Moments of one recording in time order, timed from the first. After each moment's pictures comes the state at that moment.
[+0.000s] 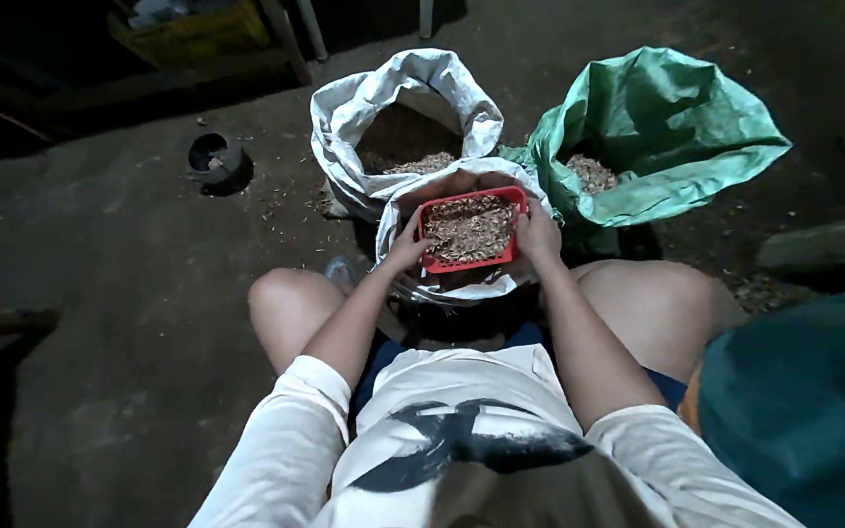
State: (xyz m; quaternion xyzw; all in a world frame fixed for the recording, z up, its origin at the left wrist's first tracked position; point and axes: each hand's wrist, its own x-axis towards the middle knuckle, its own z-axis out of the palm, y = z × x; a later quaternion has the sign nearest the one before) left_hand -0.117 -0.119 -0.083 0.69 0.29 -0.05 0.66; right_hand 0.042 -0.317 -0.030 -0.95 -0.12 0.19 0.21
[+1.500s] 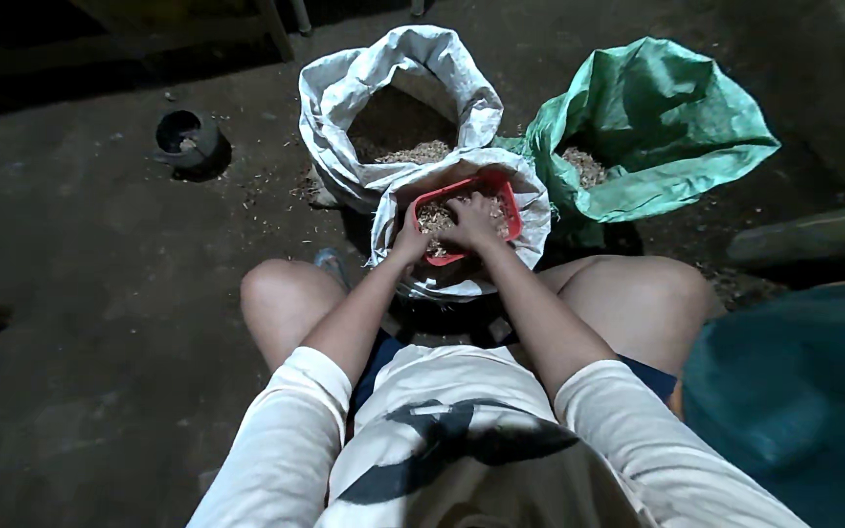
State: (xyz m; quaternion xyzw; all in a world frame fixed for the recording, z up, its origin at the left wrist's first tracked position) left_hand -0.103 -0.130 -0.085 0.64 0.35 -0.05 0.68; right_hand 0.017 -0.236 -0.063 -0.91 -0.27 0.28 0.12
